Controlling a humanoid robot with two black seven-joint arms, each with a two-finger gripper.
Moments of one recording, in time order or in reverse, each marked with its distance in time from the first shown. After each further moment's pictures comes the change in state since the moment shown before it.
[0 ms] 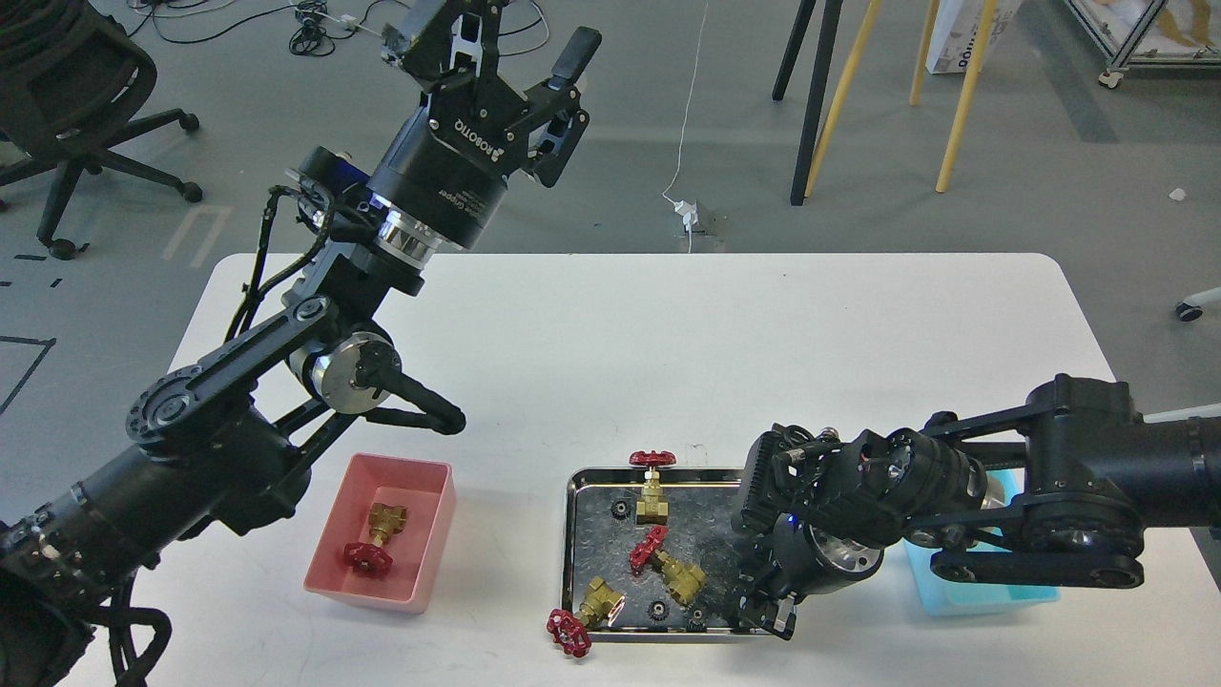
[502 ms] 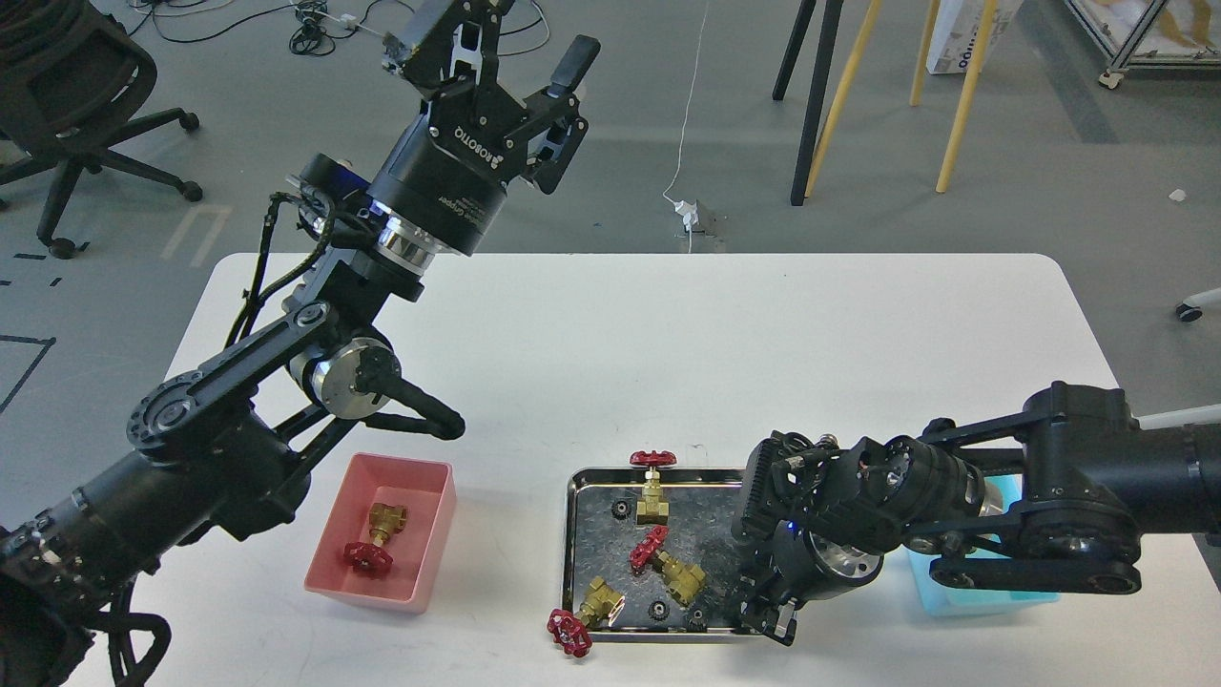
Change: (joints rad) left arm 0.011 -0.001 -0.001 -0.002 0.001 -0.002 0.000; right arm -0.018 0.007 0.002 -0.019 -0.006 0.000 0.000
